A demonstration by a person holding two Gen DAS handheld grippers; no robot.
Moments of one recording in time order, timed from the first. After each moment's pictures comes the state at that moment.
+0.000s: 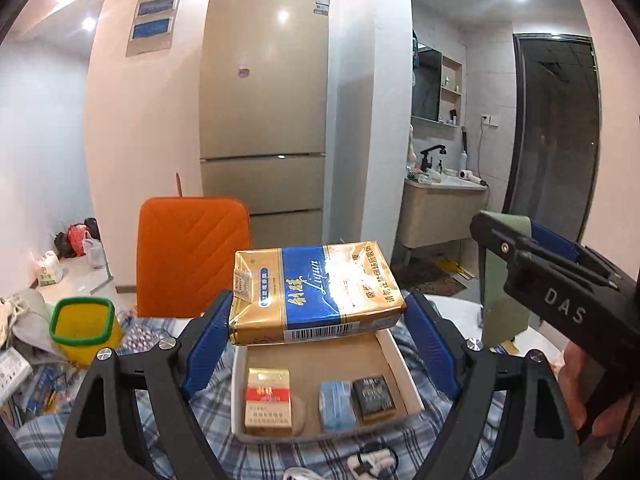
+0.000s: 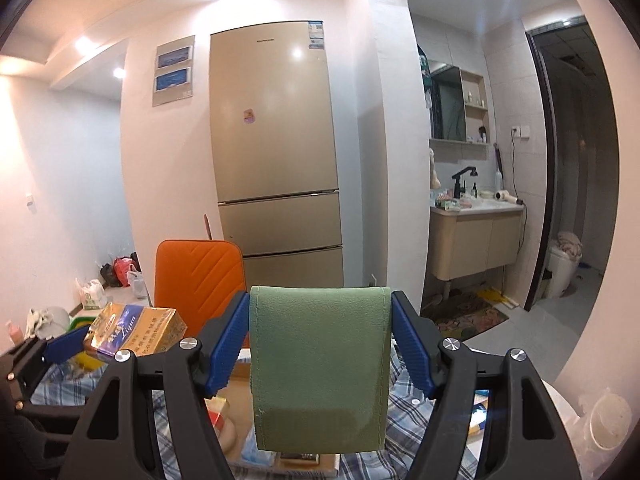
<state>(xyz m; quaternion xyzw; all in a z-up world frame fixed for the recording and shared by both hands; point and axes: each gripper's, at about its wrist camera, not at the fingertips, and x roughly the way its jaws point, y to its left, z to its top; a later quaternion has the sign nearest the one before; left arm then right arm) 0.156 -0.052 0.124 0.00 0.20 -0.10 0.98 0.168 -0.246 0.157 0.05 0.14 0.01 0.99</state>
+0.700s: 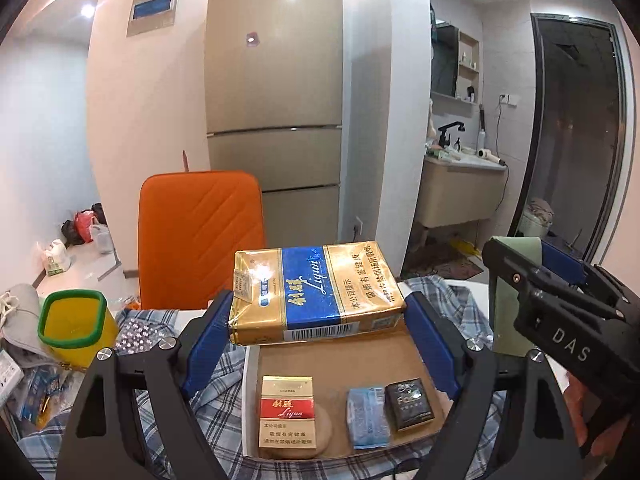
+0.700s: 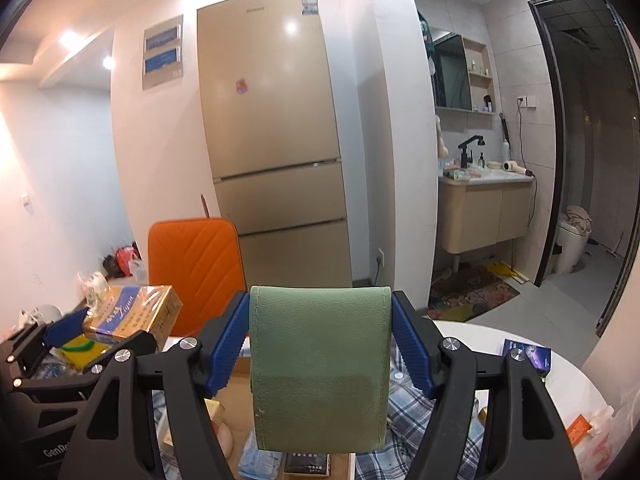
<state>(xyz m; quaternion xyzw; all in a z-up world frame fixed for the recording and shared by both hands) 0.212 -0.047 0.082 0.01 0.24 -0.08 0.97 0.237 -0.240 0.108 0.06 0.20 0.02 0.98</state>
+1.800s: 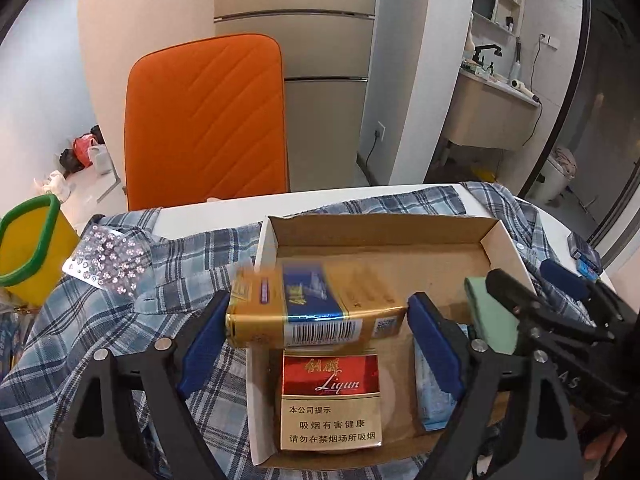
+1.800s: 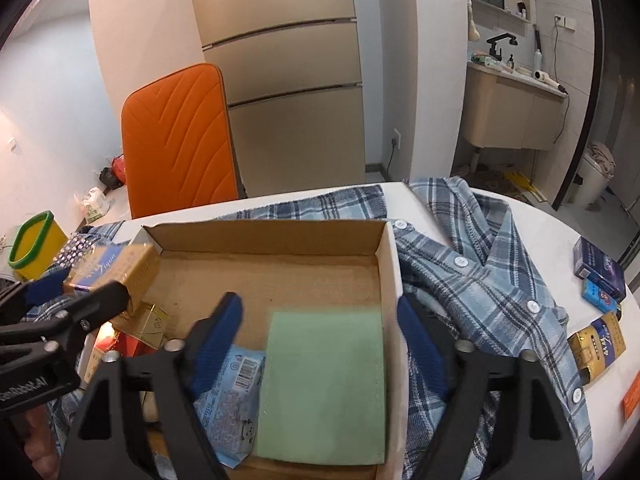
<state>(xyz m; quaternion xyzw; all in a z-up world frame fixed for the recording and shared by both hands) 0.283 -0.024 -0.020 0.00 0.41 -0.06 0.91 0.324 -0.220 -0.039 0.05 0.38 0.04 0.92</state>
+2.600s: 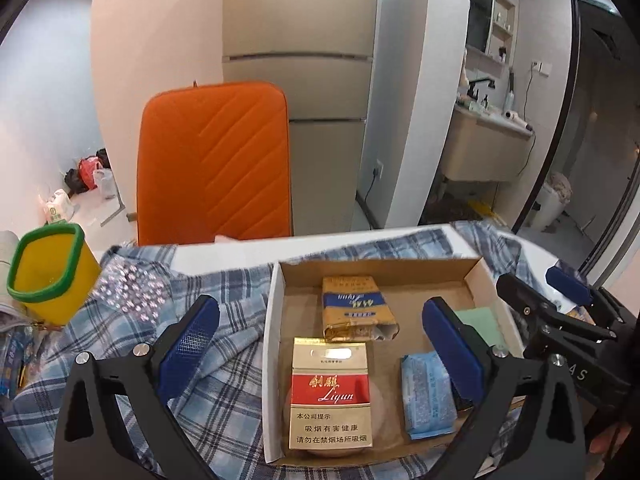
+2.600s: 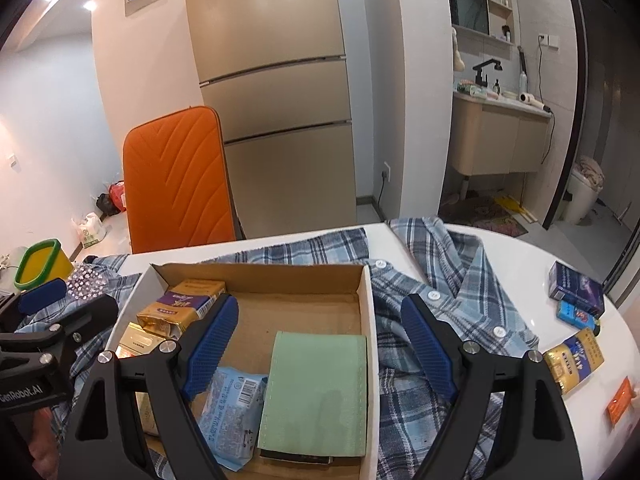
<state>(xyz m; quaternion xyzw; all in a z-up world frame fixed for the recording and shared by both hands) 0.263 -0.015 0.018 -0.02 0.34 -0.06 0.94 0.303 -0.227 0.000 0.05 0.32 0.03 0.95</state>
